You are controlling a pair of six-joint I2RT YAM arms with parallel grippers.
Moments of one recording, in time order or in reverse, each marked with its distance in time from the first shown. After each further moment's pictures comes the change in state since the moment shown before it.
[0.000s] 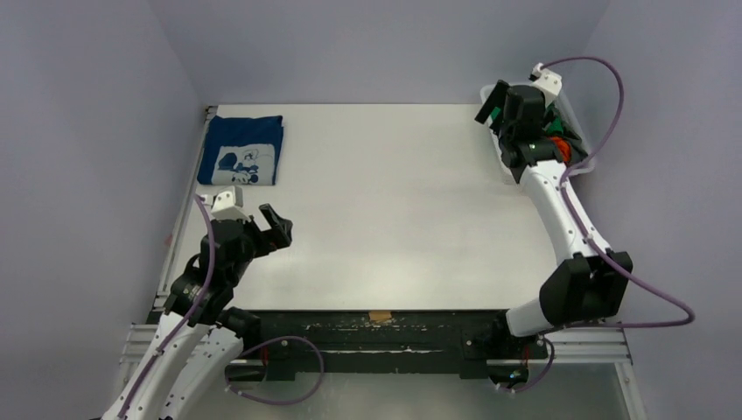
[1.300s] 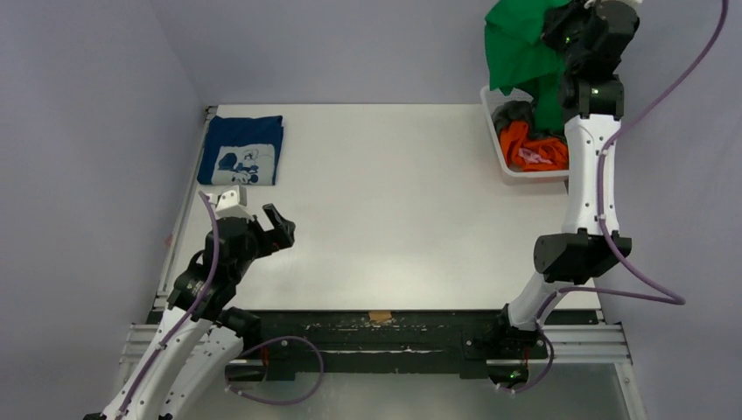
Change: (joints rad) left arm 0.000 0.032 -0.005 -0.007 0.012 -0.018; right arm -0.229 0.359 0.823 -0.079 -0.390 -0.045
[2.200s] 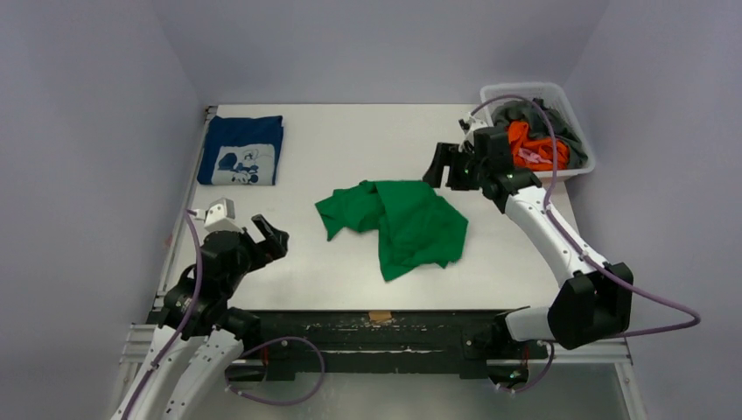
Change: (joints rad) left arm 0.000 -0.132 -0.001 -0.146 -0.012 -0.098; right arm 0.374 -0.422 -0.972 -0.040 -0.339 -0.037
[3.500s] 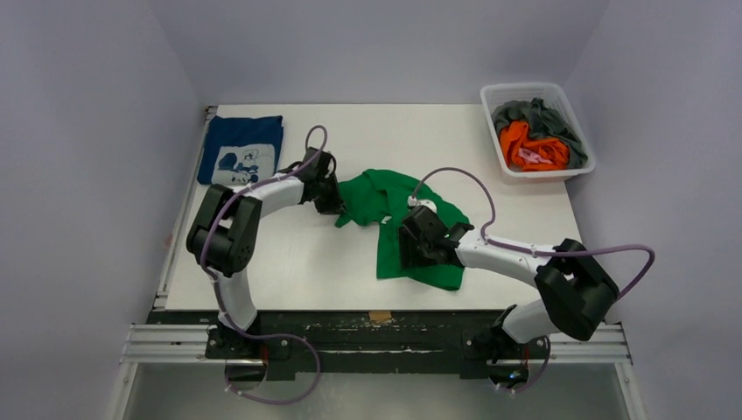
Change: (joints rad) left arm 0.000 1.489 0.509 0.469 0.434 0.016; right arm 0.498 0.065 -0.465 0.047 0.407 0.261
